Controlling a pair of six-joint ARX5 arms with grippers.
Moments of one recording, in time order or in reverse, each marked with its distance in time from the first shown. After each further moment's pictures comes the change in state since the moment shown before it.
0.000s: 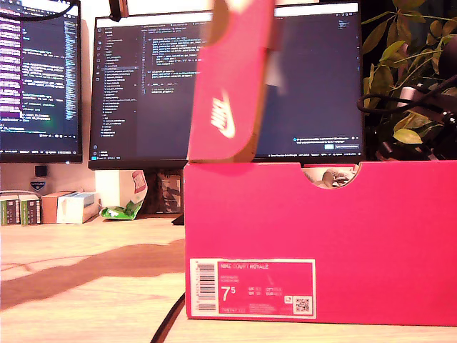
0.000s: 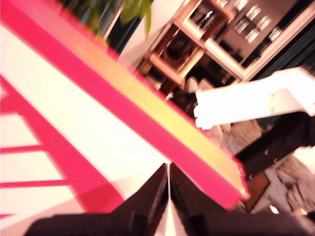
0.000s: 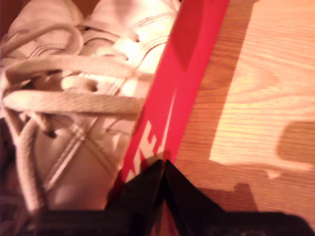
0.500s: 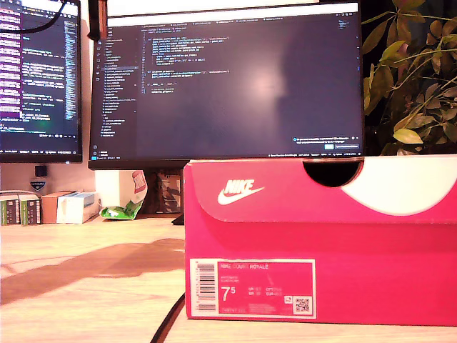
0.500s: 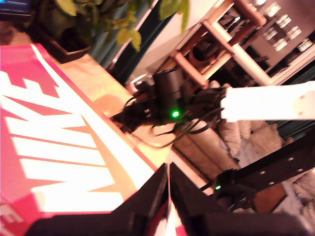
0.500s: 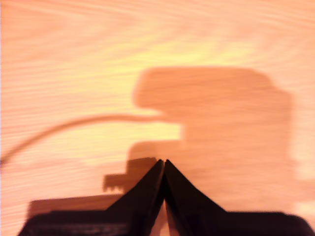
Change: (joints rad) left arm 0.043 0.000 0.000 -0.131 -0.026 0.057; right arm -0.187 0.000 0.005 -0.156 0.489 -0.143
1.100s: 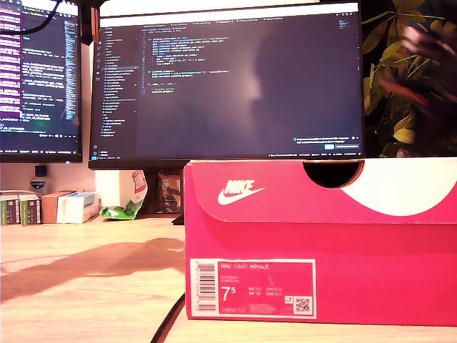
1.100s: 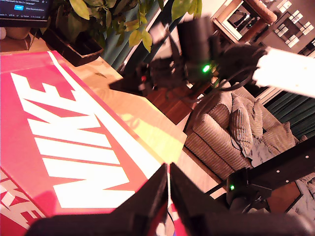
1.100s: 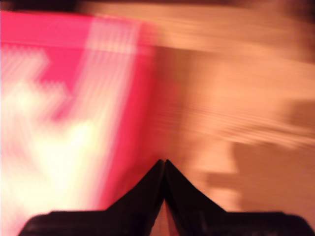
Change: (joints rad) left arm 0.028 0.000 0.000 -0.020 -0.002 0.062; right arm 0.140 0.000 0.401 -0.266 -0.496 0.116
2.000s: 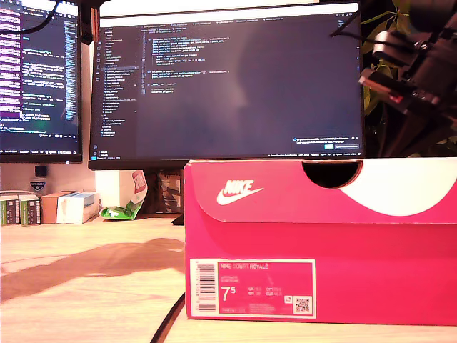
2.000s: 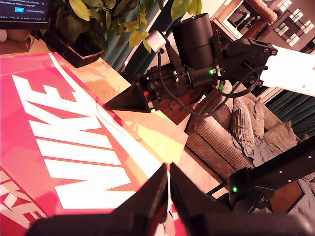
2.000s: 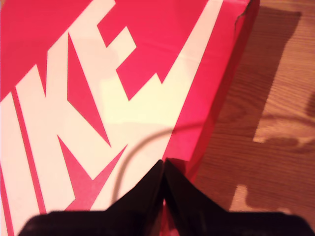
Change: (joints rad) left arm 0.002 0.000 0.000 0.000 -0.005 0.018; right arm 0.084 0.045 0.033 -0.123 -0.011 -0.052
